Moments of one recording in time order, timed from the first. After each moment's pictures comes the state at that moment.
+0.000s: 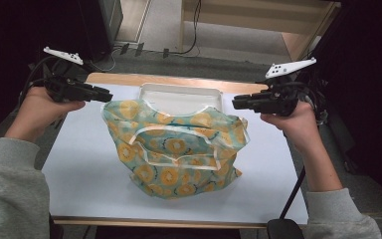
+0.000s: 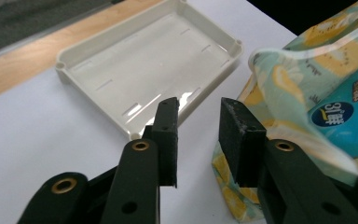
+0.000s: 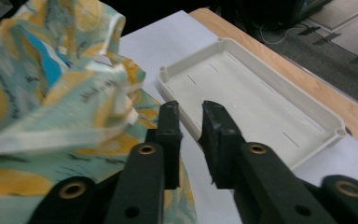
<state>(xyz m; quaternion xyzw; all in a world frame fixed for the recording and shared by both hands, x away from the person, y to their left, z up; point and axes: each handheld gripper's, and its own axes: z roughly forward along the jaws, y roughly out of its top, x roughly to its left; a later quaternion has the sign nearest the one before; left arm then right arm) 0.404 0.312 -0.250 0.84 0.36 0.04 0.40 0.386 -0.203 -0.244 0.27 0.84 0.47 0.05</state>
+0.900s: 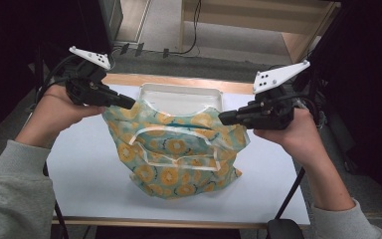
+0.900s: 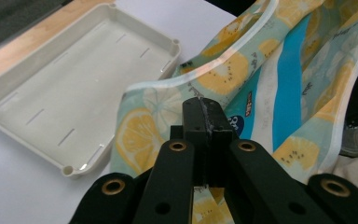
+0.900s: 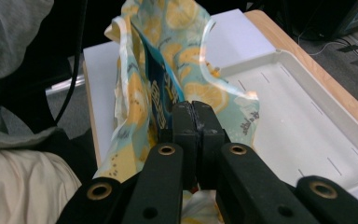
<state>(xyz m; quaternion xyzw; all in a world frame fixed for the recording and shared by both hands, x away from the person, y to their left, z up) 0.371 0.239 -0.226 0.88 0.27 0.00 0.39 0.325 -0.162 -0.208 0.17 0.88 0.44 0.04</state>
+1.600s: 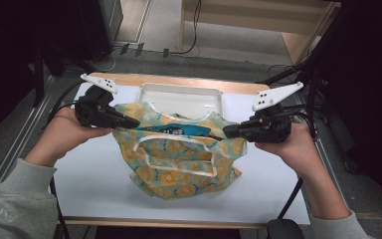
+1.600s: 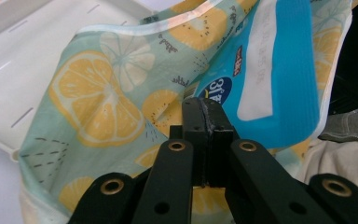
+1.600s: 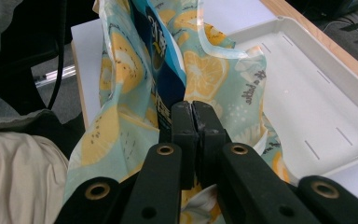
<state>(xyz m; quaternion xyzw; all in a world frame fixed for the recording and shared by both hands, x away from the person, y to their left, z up) 0.353 0.234 -0.266 0.88 0.27 -0.03 0.38 0.326 -0.177 -0.253 0.19 0.88 0.43 0.03</state>
